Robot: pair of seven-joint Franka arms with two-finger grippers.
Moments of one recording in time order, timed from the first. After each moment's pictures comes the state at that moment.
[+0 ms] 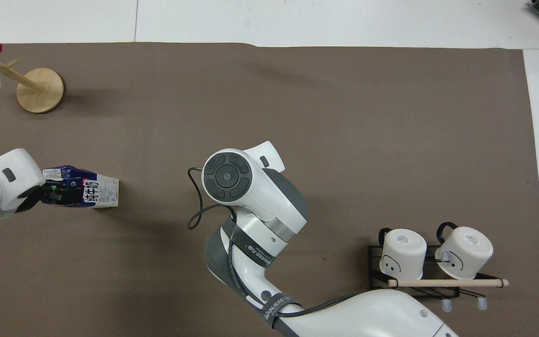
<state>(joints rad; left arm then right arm) -0.06 -0.24 0.04 -2.31 -0.02 2.26 0.27 0.60 0.52 0.12 -1.54 -0.18 2.14 1.08</state>
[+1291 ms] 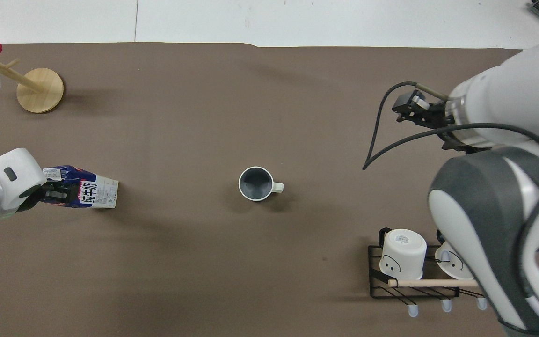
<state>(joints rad) -0.06 -0.23 0.04 -2.31 -0.02 2.27 0.26 0.09 0.07 0.11 -1.60 -0.08 1.78 0.78</state>
